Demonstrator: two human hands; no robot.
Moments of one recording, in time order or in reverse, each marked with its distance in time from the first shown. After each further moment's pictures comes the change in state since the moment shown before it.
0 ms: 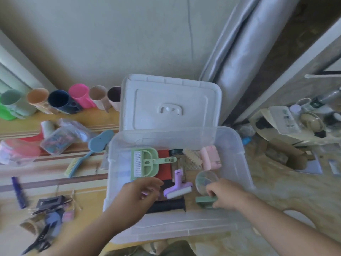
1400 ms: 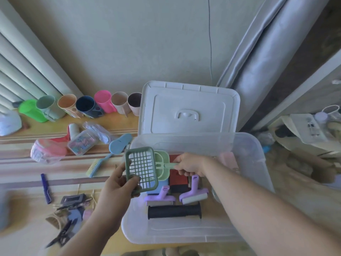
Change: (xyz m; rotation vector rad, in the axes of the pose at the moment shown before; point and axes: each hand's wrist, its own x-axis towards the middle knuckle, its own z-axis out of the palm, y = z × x) left_hand -0.025 -0.004 -0.046 -0.659 0.405 -0.177; right_hand 0.111 -0.118 -0.091 0.901 -0.158 -0.062
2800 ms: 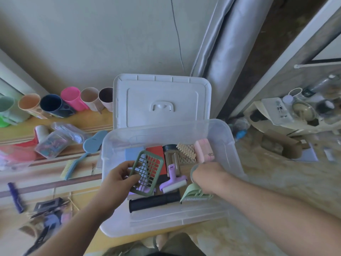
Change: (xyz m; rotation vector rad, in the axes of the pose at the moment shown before) left_hand 0.020 -0.016 0.043 0.280 -0.261 -0.056; right_hand -0.116 0.079 -0.001 -1.342 0.107 0.114
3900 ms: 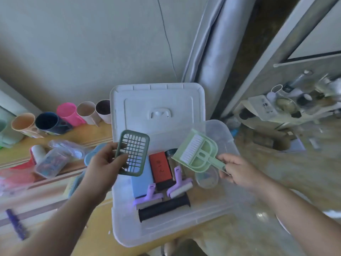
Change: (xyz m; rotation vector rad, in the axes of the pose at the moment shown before) left_hand 0.018 0.048 -0.062 -0.024 0.078 0.289; right_hand -0.091 0.020 0.004 1.774 0.445 0.273
